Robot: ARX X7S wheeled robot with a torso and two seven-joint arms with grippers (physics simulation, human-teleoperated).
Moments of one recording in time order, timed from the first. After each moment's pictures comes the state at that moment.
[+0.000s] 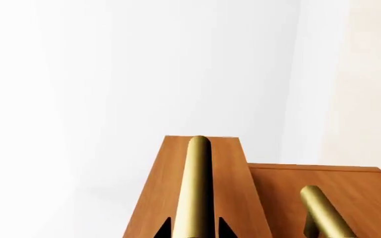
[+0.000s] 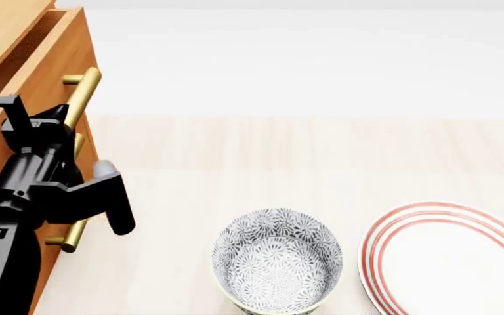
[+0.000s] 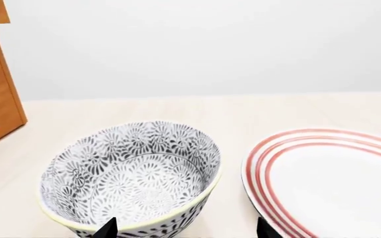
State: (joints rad) left arm -0.92 -0.37 0.82 -0.40 0.81 -0.49 0.08; right arm 0.04 0.27 -0.35 0.02 0.33 -0.02 0.29
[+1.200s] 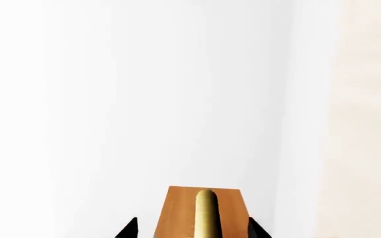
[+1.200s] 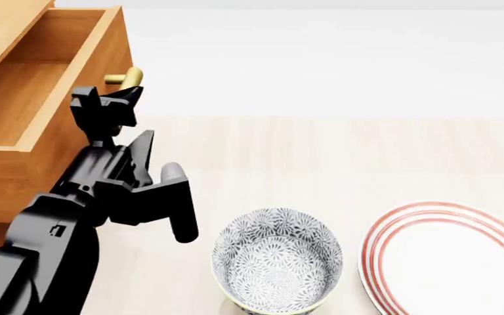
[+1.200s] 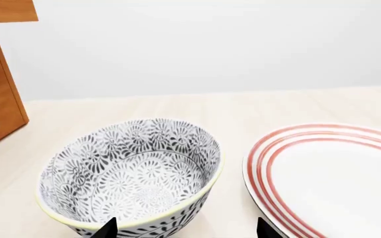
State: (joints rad) left arm -0.96 -0.26 0.90 -0.35 0.80 -0.47 0.14; right arm 0.04 0.29 -0.36 0.02 0.37 -0.03 0.29
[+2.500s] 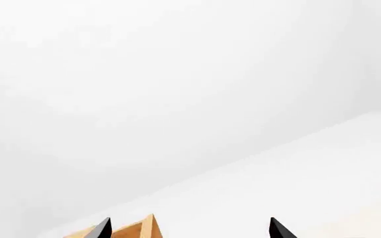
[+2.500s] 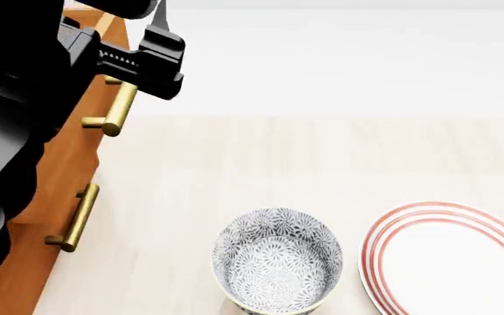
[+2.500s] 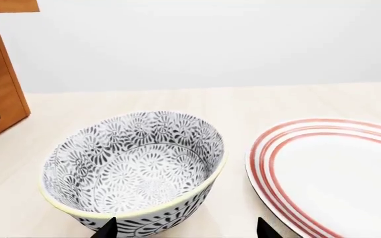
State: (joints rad) left arm -1.16 -0.04 0.36 0.31 -0.05 -1.28 -0.06; right arm 0.05 0.30 -0.39 0.02 0.38 -0.01 0.31
